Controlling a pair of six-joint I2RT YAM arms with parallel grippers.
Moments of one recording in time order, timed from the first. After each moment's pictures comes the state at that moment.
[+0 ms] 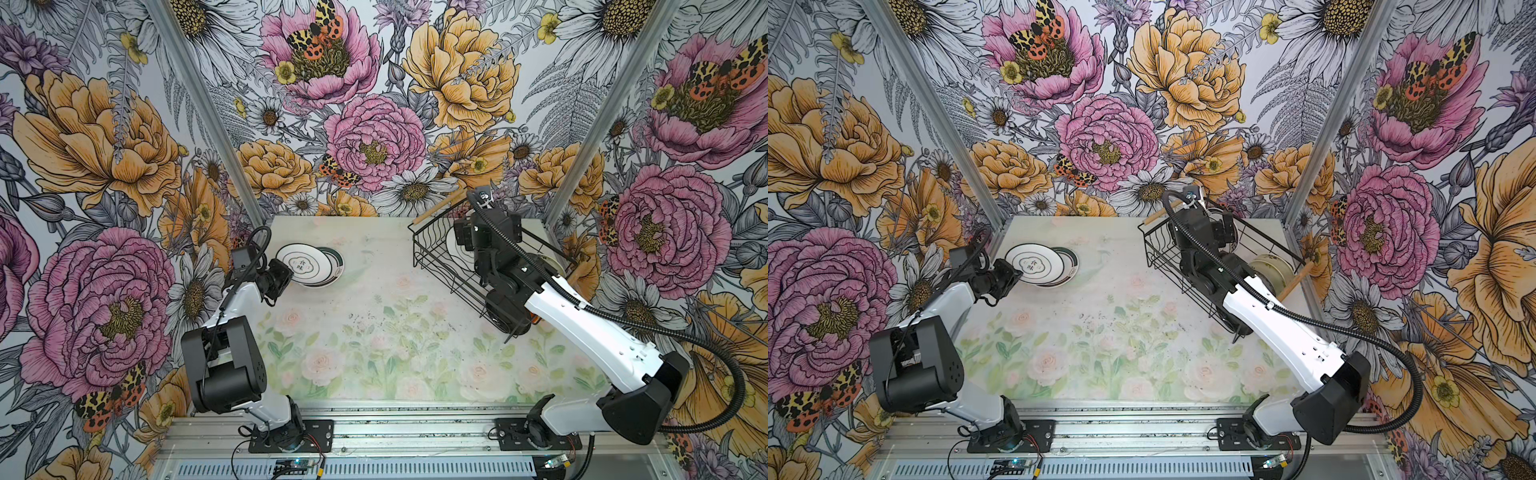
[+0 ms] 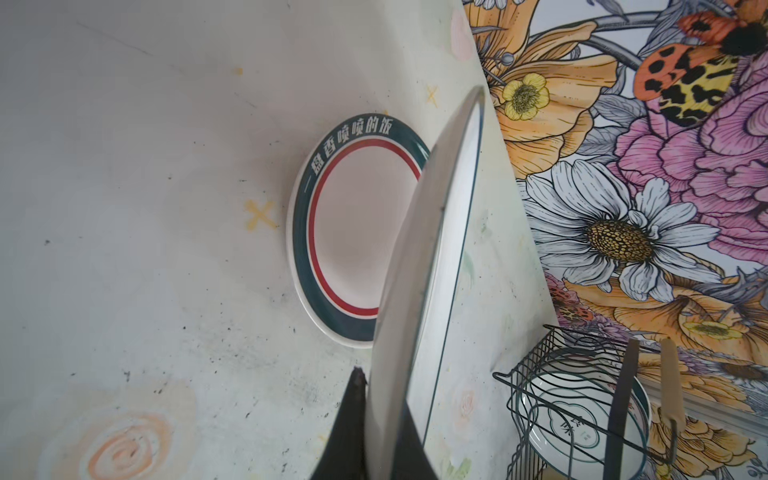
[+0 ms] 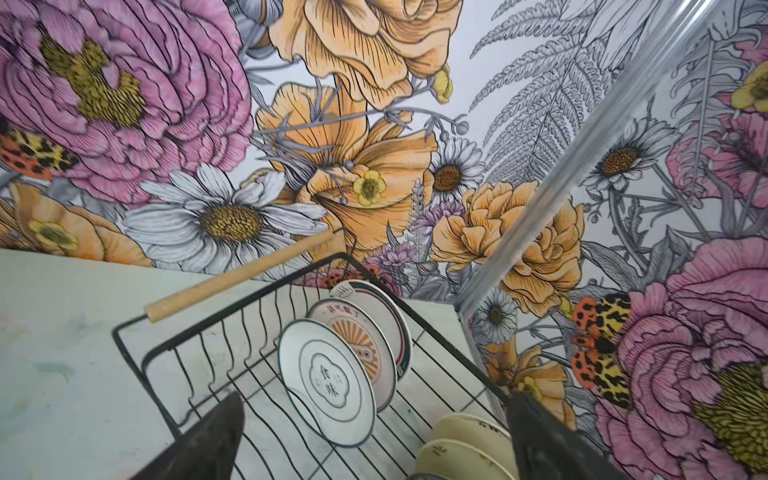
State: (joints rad) left arm 0.31 1.58 1.03 -0.29 0.41 -0.74; right arm 0.63 1.39 1.42 -0.42 0.84 -0.07
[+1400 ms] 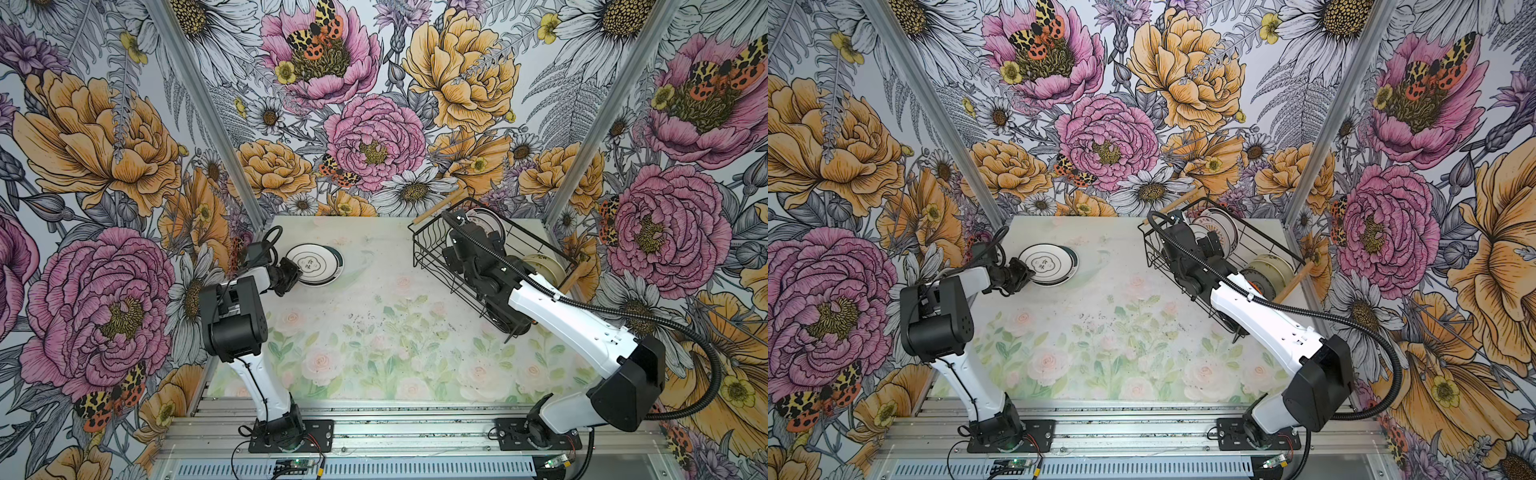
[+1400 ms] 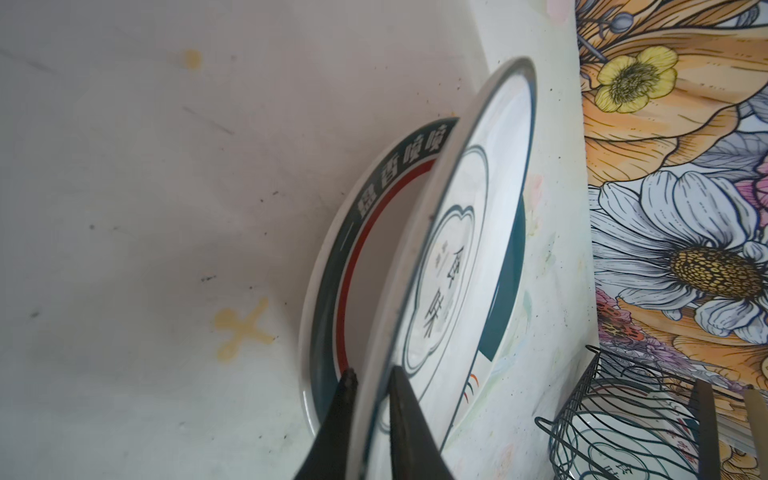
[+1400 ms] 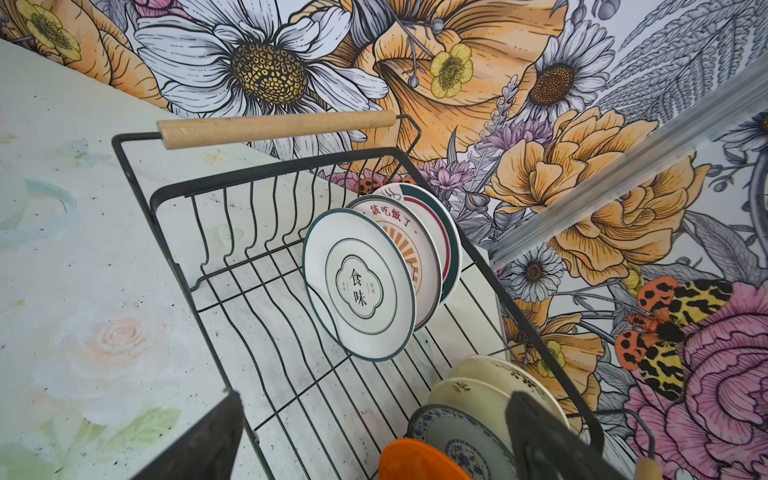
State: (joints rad) left arm 0.28 1.93 1.20 -0.22 0.43 -0.73; right arm 0.62 1.47 1.38 -0.59 0.69 -0.04
